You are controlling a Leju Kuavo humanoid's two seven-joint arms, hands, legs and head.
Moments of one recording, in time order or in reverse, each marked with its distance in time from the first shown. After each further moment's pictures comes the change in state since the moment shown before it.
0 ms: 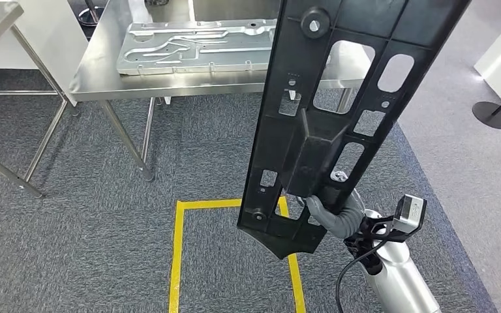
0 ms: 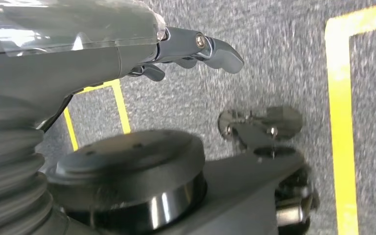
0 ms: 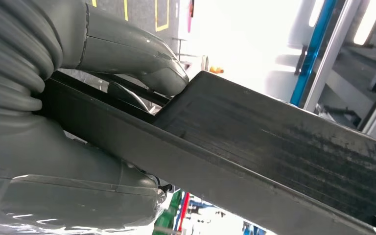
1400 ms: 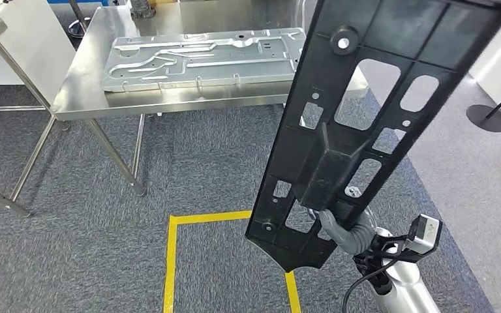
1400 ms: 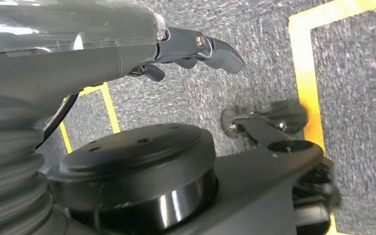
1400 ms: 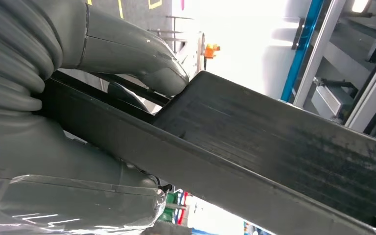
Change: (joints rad) left arm 0.008 0.002 0.008 0.000 -0.027 -0.002 0.000; right arm 0.122 0.001 -0.048 -0.065 -0.007 -0.025 -0.026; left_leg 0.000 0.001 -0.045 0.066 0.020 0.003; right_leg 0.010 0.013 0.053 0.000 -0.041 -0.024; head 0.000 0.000
